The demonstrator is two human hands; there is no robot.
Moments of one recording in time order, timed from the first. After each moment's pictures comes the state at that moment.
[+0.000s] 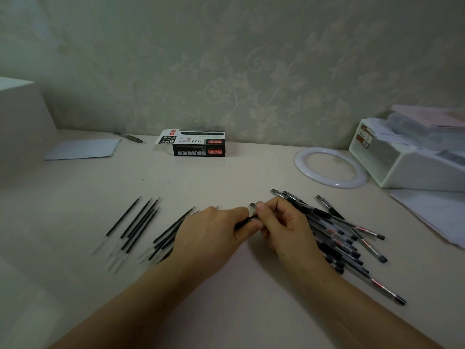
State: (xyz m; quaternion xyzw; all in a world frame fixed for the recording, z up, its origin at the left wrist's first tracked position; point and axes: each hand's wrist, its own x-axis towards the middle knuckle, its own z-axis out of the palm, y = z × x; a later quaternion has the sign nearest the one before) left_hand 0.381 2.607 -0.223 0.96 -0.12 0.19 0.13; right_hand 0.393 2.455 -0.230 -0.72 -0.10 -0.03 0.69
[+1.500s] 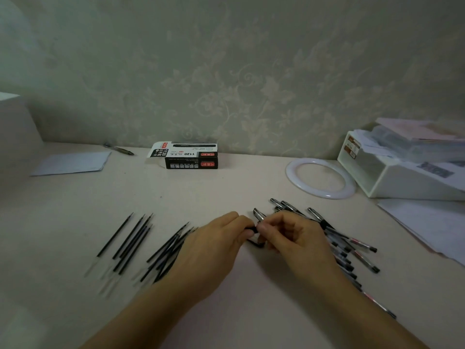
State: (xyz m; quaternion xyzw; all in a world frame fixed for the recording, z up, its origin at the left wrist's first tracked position) left_hand 0.380 2.604 -0.211 0.93 -0.22 0.15 0.26; right_hand 0.395 2.425 -0.216 -0.77 -0.17 -0.06 0.61
